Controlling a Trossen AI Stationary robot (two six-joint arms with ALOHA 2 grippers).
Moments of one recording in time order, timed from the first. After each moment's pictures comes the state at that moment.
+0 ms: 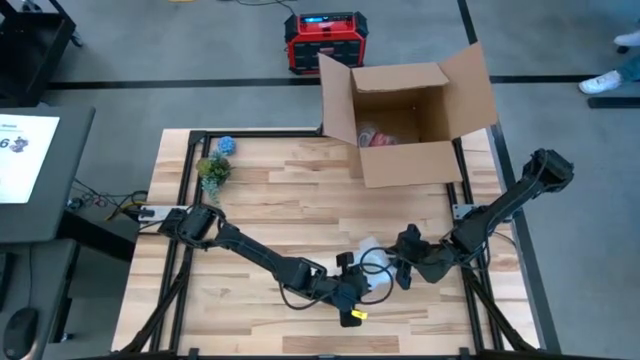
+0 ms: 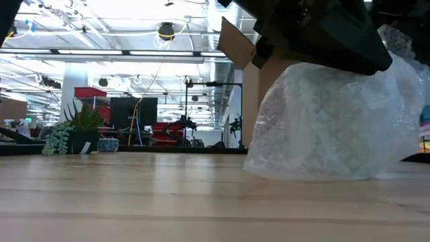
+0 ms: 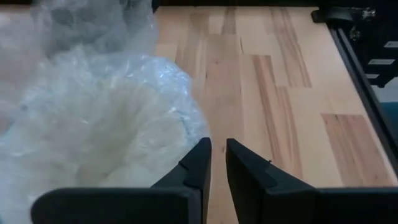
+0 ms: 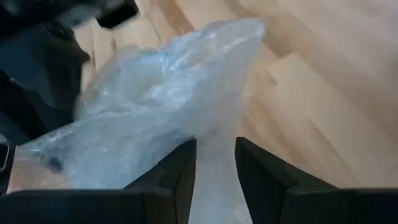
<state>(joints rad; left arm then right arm) -0.41 2.21 1.71 -0.16 -0.43 -0.28 0.68 1.20 0.51 -0.08 0.66 0.88</state>
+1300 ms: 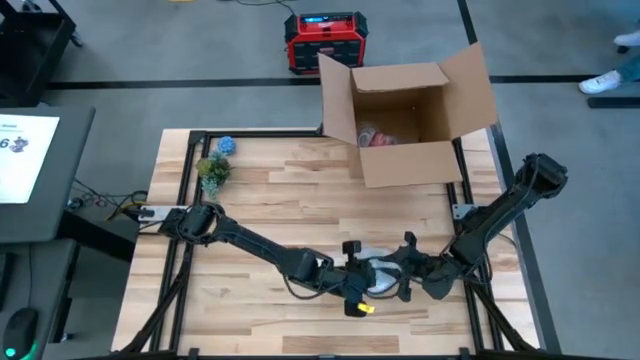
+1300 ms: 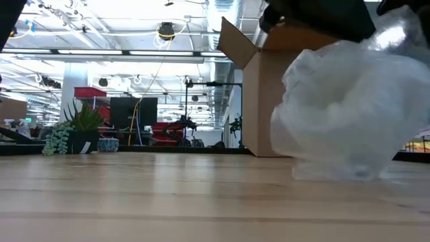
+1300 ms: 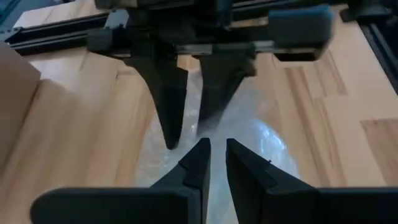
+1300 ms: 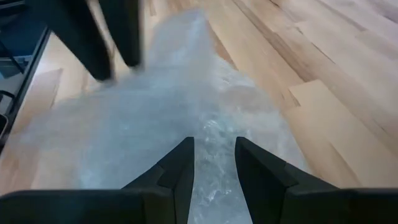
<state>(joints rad) -0.38 2.20 1.94 -0.48 -0.45 -0.13 0.77 1.34 0.52 0.06 0.77 0.75</state>
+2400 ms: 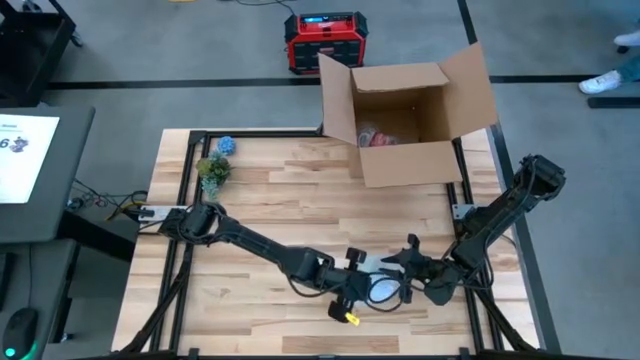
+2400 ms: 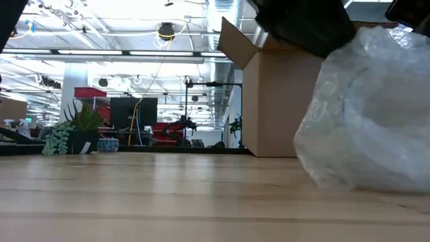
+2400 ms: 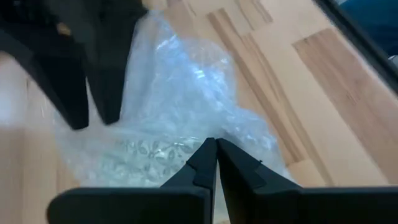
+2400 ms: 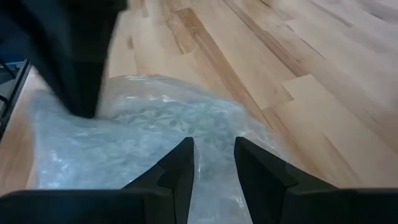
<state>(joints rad) -0.39 2.21 1.86 -0.46 -0.21 0.11 0.80 1.35 0.52 0.04 0.84 0.82</state>
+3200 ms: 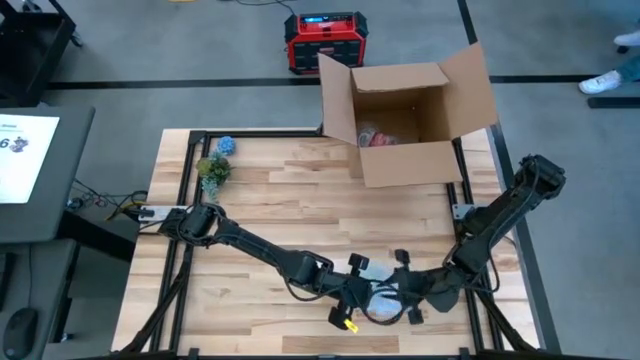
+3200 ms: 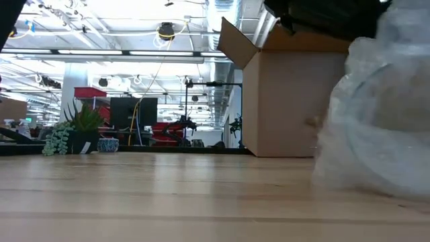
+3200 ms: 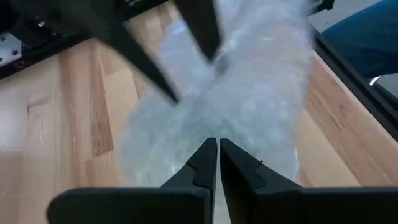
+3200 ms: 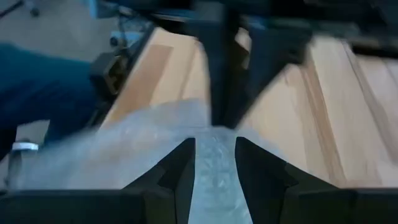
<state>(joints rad) -0.39 2.21 1.86 -0.38 -0.20 0.13 0.85 1.35 0.72 0.00 0.57 0.33</state>
